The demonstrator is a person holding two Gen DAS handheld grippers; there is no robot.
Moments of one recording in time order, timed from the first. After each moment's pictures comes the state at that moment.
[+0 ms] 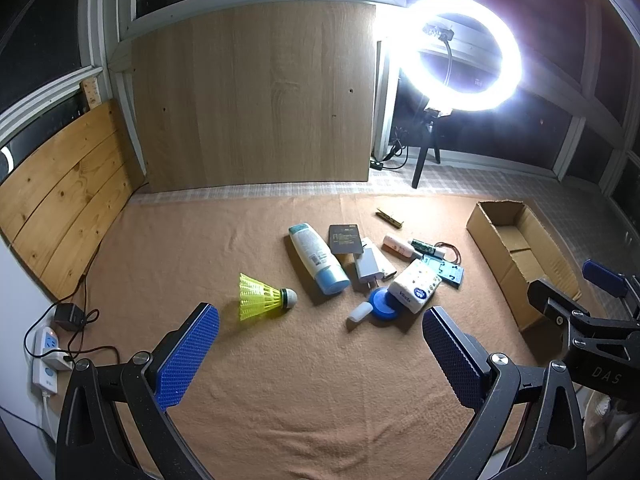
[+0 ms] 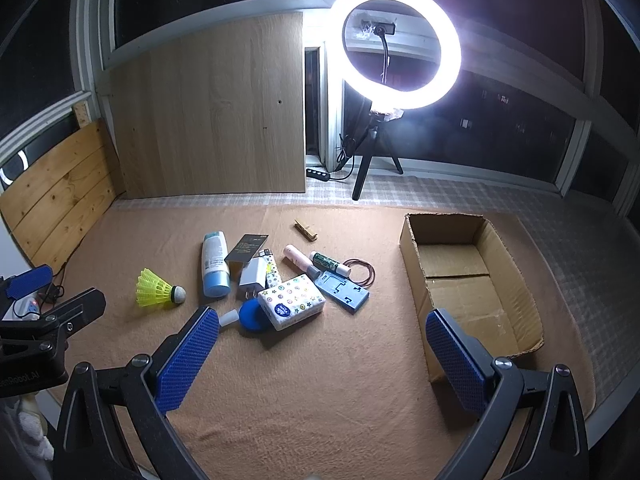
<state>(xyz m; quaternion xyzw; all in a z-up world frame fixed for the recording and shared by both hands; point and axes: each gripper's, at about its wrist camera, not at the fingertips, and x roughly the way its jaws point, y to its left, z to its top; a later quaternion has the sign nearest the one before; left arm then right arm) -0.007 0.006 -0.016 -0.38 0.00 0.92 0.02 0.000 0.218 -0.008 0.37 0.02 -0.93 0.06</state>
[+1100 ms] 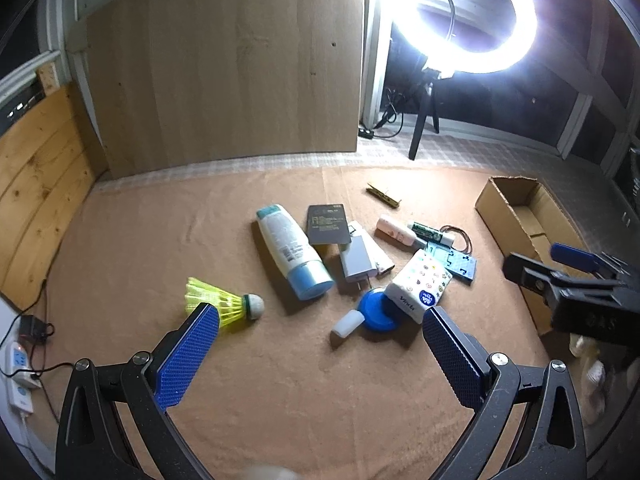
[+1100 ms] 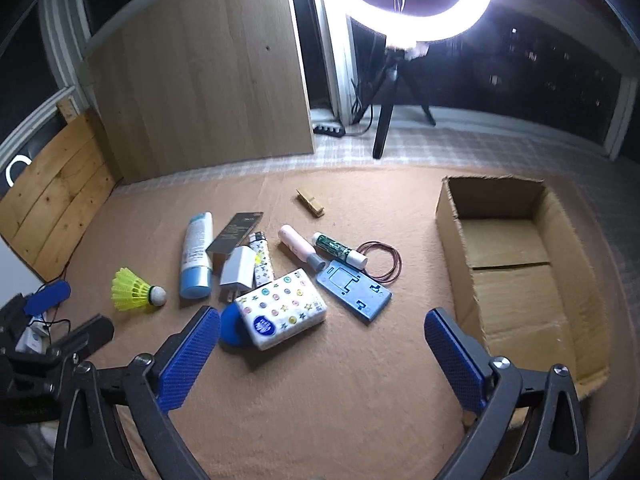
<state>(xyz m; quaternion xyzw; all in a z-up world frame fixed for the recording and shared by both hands) -0.089 0.031 -0.084 -0.43 0.01 0.90 0.05 -0.106 0.245 -0.075 0.45 -0.03 -0.89 0.12</state>
